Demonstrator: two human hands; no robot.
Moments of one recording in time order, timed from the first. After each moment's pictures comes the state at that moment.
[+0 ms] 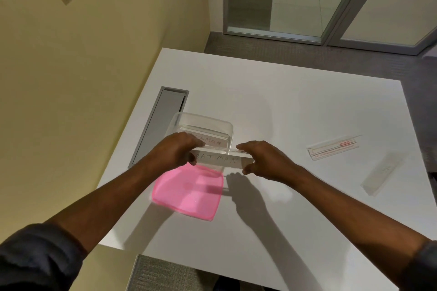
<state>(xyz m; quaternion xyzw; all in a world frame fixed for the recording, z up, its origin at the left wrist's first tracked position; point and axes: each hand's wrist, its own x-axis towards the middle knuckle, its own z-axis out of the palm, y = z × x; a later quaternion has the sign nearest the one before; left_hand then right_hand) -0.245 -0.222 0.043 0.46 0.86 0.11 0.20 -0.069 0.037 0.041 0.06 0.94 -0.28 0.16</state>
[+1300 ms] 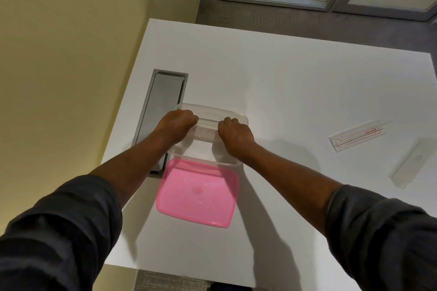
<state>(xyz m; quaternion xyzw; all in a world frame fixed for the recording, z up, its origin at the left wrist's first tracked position) -0.360 -0.196 -0.055 0.50 0.85 -0.10 0.14 -0.217 -0.038 -0.068 0.08 0.98 0.03 0.18</state>
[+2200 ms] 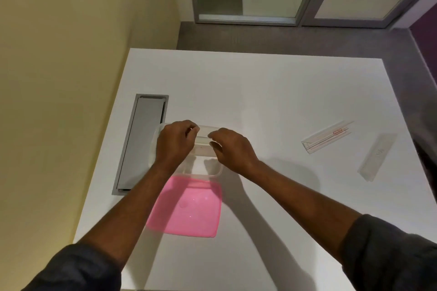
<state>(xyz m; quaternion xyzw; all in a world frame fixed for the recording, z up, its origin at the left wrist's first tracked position) -0.285 -0.155 0.004 0.31 0.90 0.30 0.07 -0.155 -0.003 -0.013 0.13 0.96 -0.25 -0.05</state>
